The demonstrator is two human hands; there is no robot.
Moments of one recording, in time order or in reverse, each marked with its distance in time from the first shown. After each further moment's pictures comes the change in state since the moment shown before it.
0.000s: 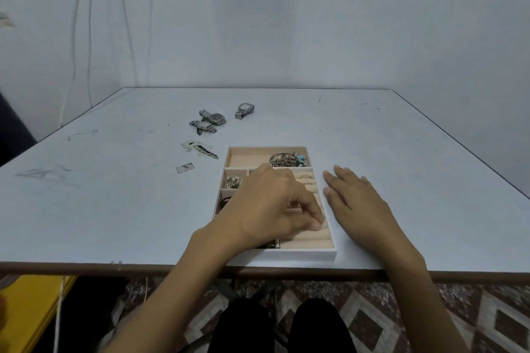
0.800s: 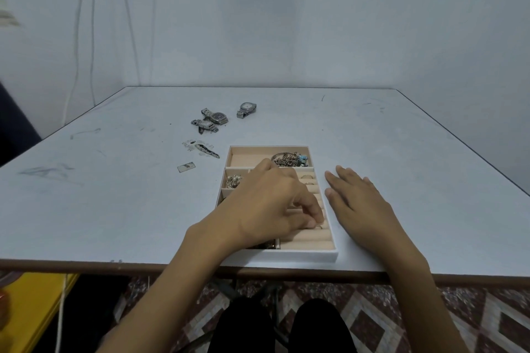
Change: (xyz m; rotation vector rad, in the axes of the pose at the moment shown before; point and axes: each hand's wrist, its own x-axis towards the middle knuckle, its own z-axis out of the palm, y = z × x) left_hand 0.001 -0.001 -0.007 0.118 -0.097 0.034; right_hand -0.001 0.001 0.000 0.009 -0.008 -0.011
